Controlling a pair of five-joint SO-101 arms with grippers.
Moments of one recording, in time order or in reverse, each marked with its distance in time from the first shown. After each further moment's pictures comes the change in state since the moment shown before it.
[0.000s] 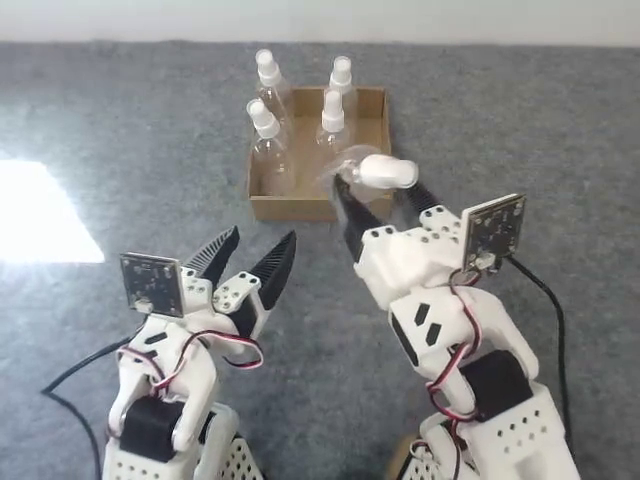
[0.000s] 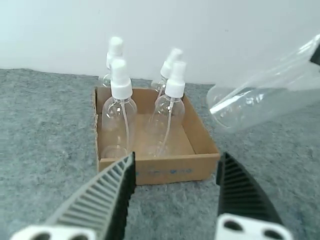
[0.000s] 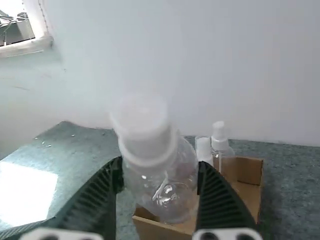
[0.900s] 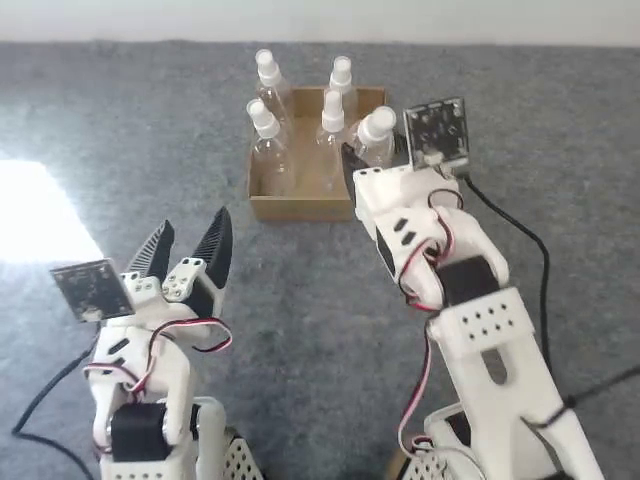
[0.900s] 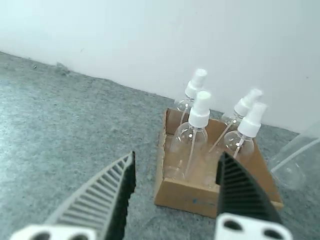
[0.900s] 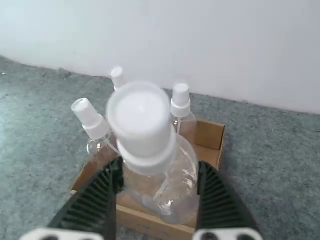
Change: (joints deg) left arm -17.1 0.0 -1.8 0.0 2.8; right arm 6.5 33.2 -16.7 0.0 9.1
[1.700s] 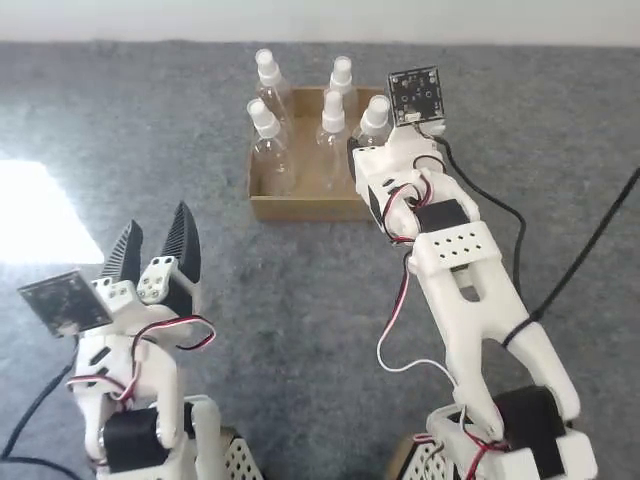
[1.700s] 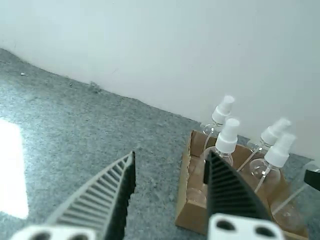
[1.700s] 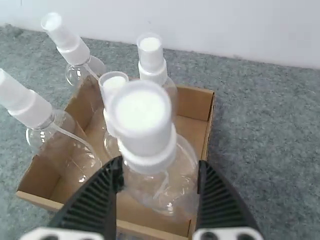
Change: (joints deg) left arm -7.3 -0.1 -2.8 0.0 0.0; right arm 3.4 25.8 -9.6 -5.8 0.4
